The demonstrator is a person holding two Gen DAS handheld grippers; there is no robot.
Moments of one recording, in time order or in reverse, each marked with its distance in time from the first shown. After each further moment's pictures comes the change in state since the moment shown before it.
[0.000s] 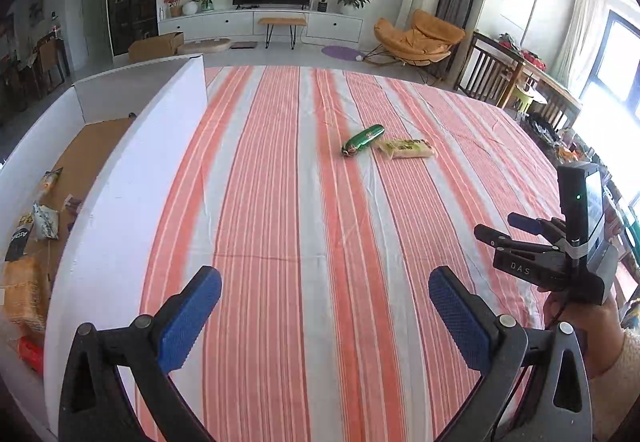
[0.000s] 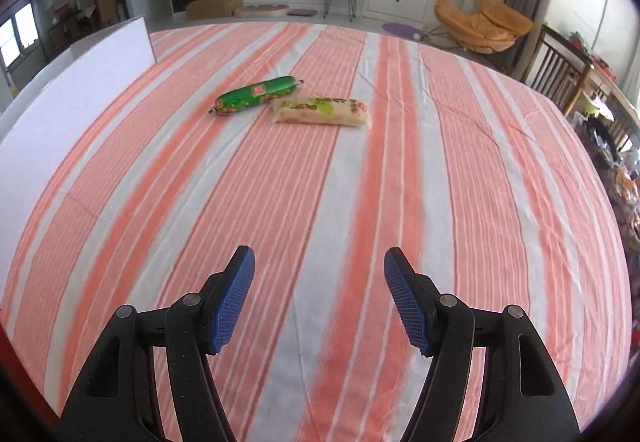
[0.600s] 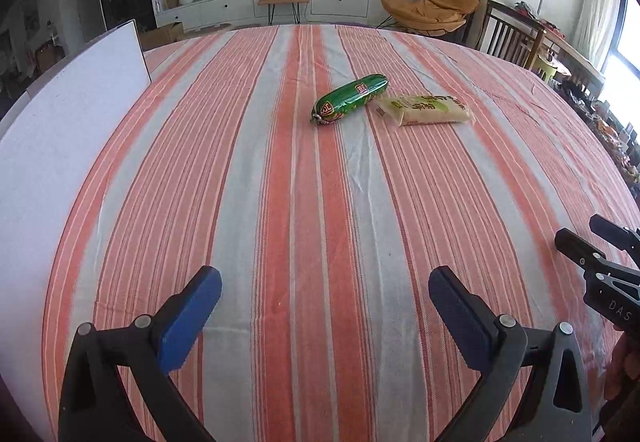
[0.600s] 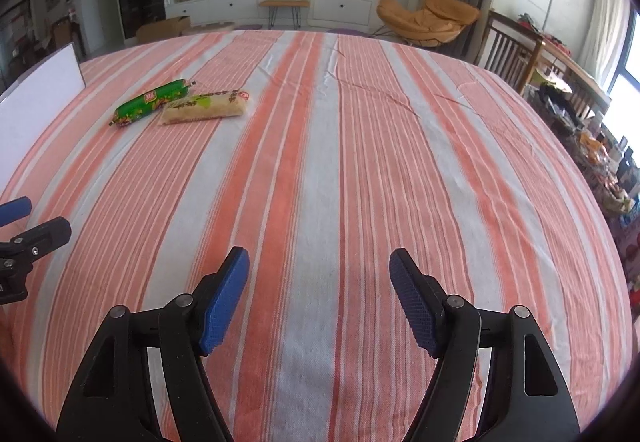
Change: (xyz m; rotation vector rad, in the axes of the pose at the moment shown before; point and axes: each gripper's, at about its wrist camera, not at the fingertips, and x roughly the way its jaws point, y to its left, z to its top) left arm 0.123 -0.041 0.015 0.031 0.054 0.092; right arm 0.030 -0.047 -0.007 0.093 -0.043 -0.076
